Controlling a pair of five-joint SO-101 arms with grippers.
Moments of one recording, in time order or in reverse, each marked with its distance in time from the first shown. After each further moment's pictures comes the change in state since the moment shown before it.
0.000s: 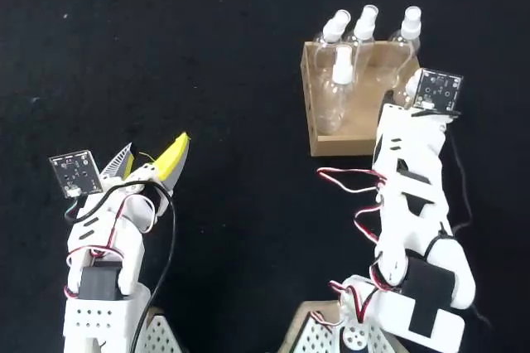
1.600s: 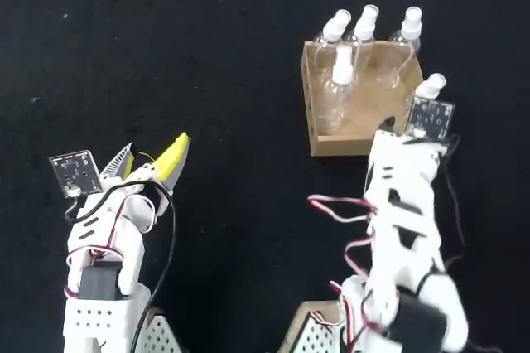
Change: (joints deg) left arm 0.0 0.0 0.0 0.0 0.0; right arm 0.0 -14.9 16.9 -0.4 0.0
